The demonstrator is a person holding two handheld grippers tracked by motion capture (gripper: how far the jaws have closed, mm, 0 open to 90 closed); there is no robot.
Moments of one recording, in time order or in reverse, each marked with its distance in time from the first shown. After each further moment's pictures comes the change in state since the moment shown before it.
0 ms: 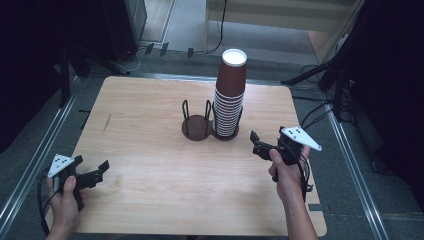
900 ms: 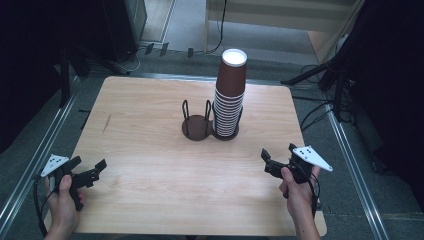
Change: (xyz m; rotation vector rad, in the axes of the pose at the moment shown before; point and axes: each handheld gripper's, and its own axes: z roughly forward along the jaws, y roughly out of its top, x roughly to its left) left arm 0.007 0.001 -0.003 -0.003 -0.019 -0.074; right arm -0.033 -0.046 -0.024 0.022 -0.008 0.001
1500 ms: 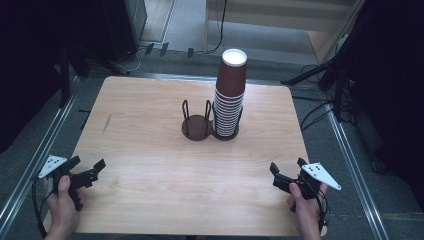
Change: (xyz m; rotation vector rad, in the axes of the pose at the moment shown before) left arm 0.001 0.000 -0.002 -0.022 -0.003 -0.003; right arm -0.020 -0.036 -0.024 -0.004 -0.044 0.013
